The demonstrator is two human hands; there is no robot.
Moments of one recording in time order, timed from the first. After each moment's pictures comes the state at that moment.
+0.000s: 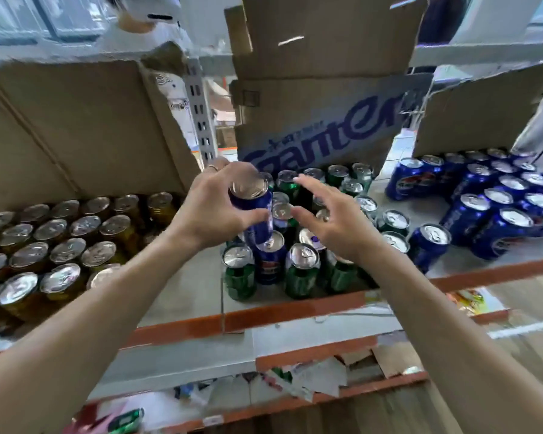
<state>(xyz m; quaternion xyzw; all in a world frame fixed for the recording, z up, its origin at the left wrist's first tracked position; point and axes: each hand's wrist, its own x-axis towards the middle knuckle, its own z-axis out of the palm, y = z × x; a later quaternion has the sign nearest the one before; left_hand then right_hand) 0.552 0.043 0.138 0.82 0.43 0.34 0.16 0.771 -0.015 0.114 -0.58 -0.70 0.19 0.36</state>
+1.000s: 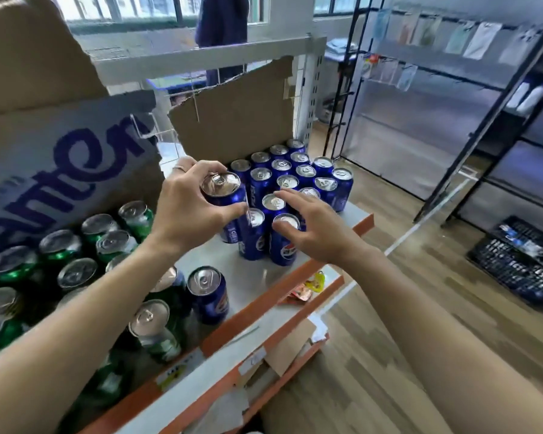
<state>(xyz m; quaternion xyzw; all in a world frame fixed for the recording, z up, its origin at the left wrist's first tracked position) 0.956 0.054 0.128 0.85 0.29 0.38 0.23 1.130 -0.097 0.102 -0.77 -0.57 0.09 0.28</state>
